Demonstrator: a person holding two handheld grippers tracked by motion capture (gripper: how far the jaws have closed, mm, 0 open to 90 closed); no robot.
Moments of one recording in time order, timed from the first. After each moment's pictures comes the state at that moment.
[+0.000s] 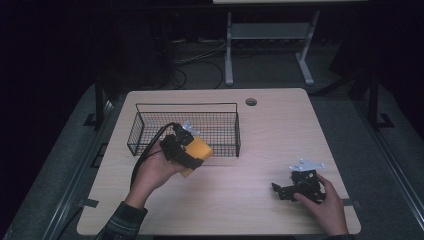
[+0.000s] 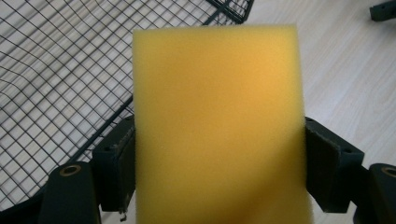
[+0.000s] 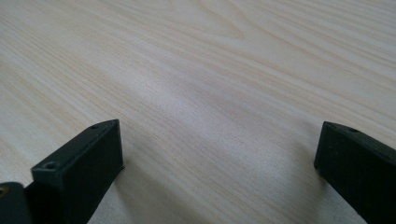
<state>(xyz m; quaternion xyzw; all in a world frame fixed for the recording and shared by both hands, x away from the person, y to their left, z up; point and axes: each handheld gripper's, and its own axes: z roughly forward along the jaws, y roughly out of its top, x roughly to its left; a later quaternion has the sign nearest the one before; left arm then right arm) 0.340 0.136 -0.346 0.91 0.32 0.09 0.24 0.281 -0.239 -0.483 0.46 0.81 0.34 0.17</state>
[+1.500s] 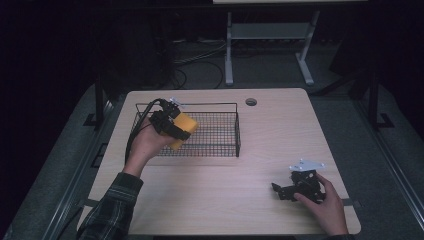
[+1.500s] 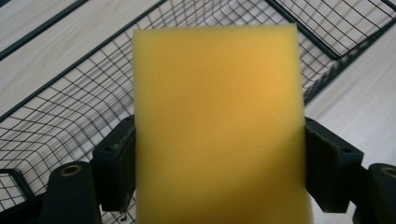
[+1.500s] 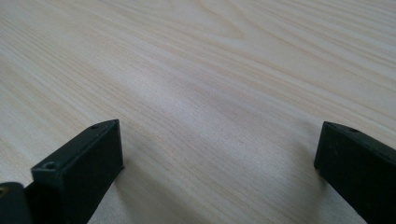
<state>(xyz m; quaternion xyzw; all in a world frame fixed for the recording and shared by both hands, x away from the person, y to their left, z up) 0.414 0.173 -0.337 0.88 0.38 0.13 0.24 0.281 -0.239 -0.483 0.46 0.81 0.34 0.17</state>
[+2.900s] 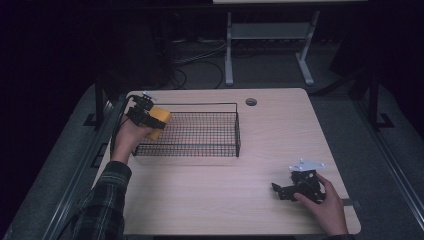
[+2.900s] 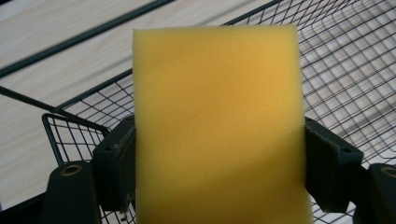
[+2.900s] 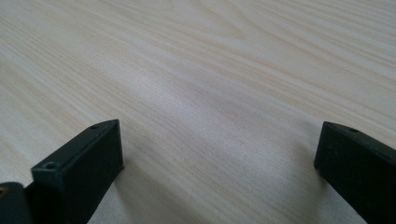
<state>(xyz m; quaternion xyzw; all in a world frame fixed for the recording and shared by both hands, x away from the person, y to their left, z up) 0.464 0.254 -0.368 0.84 0.47 0.15 0.22 0.282 -0.239 -0.483 0.45 0.81 0.34 0.17</state>
